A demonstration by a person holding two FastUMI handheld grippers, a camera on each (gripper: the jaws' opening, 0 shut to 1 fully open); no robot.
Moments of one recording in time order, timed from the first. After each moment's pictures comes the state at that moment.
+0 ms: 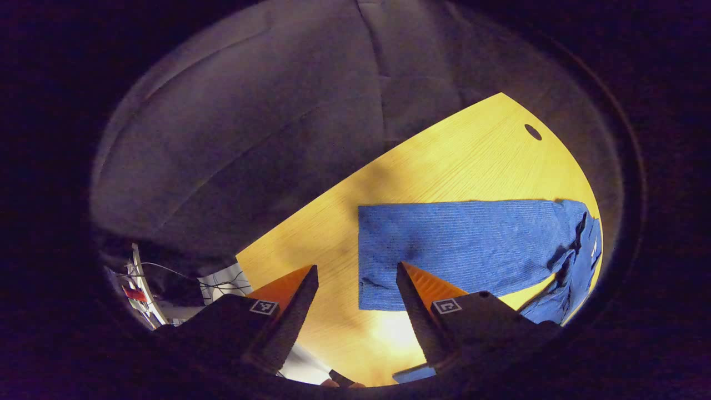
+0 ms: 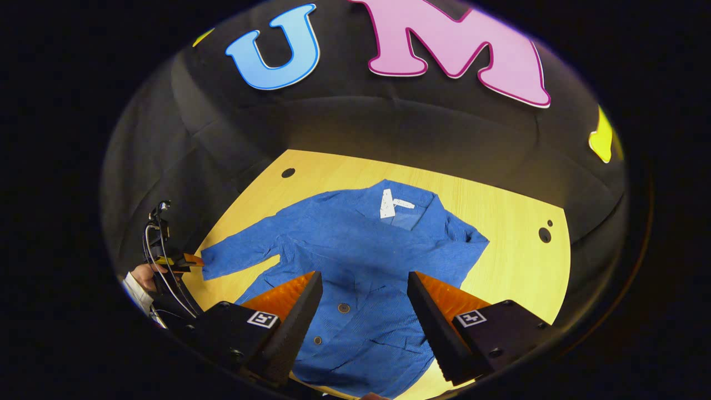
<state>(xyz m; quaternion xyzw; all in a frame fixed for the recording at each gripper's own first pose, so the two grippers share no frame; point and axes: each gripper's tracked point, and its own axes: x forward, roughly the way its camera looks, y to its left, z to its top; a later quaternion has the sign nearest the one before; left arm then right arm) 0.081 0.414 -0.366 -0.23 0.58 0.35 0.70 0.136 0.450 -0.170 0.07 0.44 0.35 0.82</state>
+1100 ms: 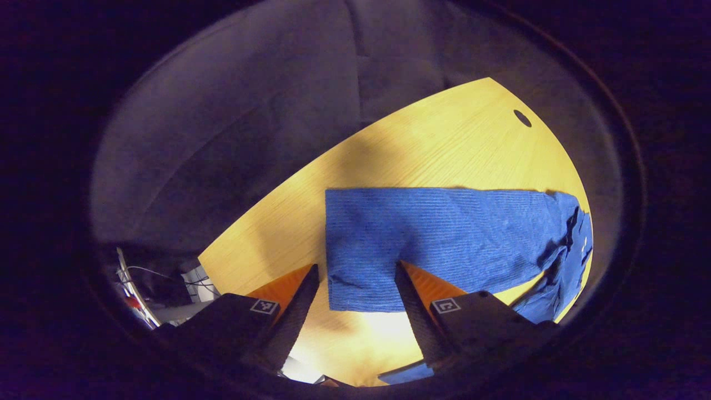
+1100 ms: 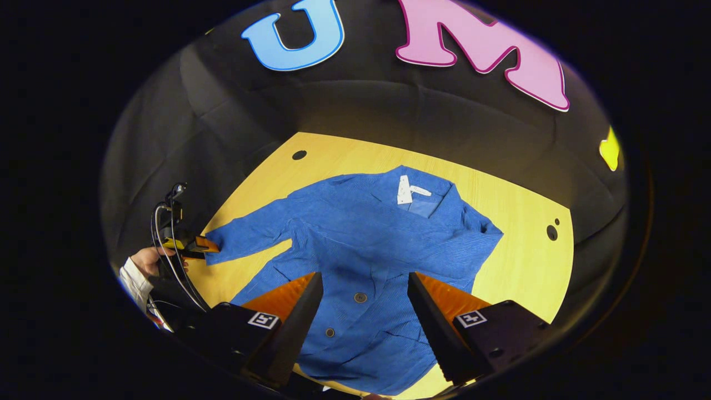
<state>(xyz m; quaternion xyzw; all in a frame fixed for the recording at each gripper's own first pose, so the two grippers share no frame) 0.102 0.400 -0.380 -0.27 0.60 0.28 0.69 0.105 0.475 -0.167 0.04 0.47 0.37 0.80</state>
